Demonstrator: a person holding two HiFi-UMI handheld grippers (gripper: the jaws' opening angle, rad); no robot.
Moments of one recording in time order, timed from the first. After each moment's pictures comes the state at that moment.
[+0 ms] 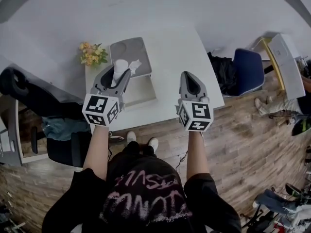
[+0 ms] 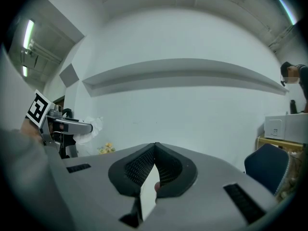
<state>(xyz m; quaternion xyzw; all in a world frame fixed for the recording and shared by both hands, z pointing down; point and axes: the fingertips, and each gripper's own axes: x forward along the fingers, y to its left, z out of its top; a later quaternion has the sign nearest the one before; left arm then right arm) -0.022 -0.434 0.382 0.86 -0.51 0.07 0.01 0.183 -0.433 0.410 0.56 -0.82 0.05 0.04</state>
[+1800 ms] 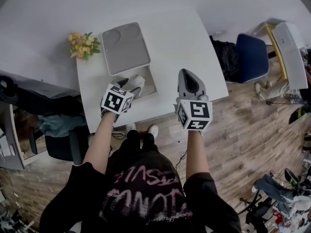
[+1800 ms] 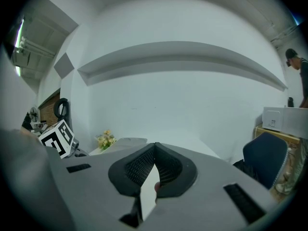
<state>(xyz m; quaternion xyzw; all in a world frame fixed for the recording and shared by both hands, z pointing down) -0.001 -0.424 0.616 0.83 -0.36 0.36 0.23 0.172 -0.441 0.470 0.57 -0.81 0.10 0.09</state>
